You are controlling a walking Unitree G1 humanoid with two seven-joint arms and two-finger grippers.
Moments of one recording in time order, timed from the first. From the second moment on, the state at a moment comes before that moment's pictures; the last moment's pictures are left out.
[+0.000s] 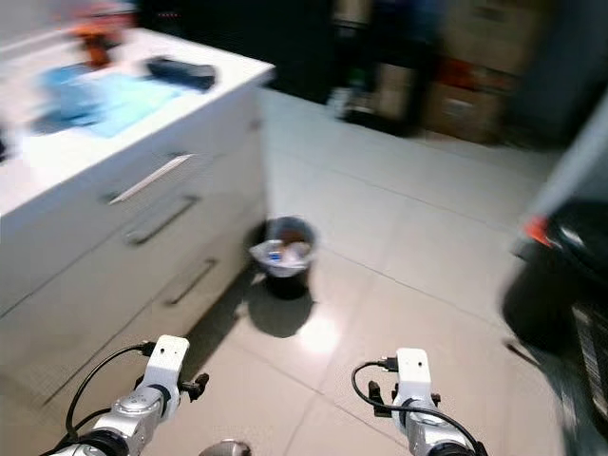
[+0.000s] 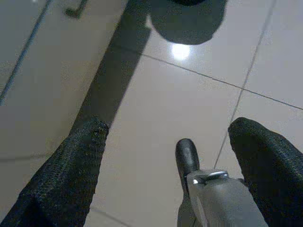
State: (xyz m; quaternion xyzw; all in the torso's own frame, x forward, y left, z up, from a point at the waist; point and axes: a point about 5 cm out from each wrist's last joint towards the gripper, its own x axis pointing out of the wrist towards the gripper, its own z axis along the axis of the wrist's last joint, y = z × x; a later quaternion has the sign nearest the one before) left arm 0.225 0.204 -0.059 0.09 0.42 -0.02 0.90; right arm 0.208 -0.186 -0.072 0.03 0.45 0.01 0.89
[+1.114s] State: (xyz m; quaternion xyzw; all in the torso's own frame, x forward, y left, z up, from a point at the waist) left arm 0.227 0.207 -0.057 0.09 0.43 -0.02 0.90; right arm 0.213 -0.179 -0.070 0.02 0.44 0.02 0.90
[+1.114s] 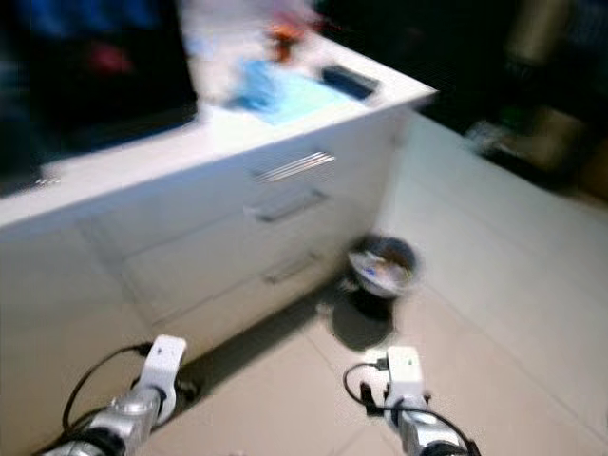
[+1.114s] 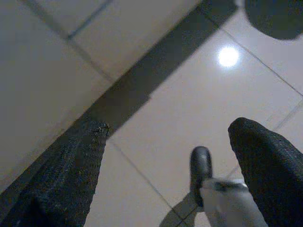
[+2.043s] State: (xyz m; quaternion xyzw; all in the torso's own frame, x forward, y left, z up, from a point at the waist) left arm 0.223 0.198 -0.058 0.08 0.38 -0.02 0.92; right arm 0.250 -0.180 -0.044 0.05 0.36 0.02 0.93
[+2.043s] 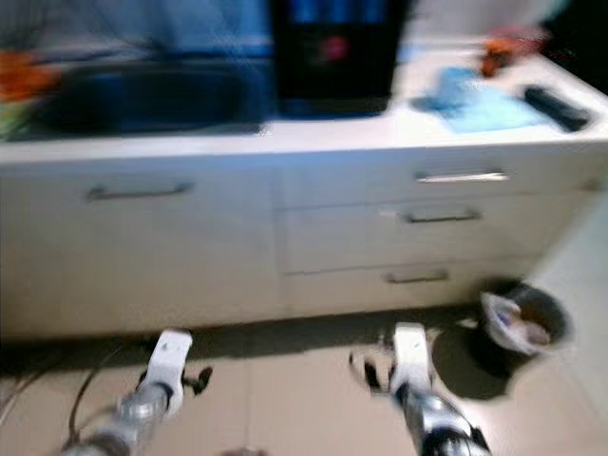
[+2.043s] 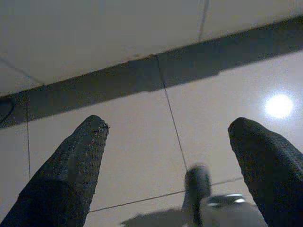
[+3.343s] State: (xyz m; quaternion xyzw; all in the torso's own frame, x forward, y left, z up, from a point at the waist) left arm 0.242 0.205 0.118 0.09 -0.06 0.01 0.99; right arm 0.272 -0.169 0.095 0.02 0.02 0.07 1.00
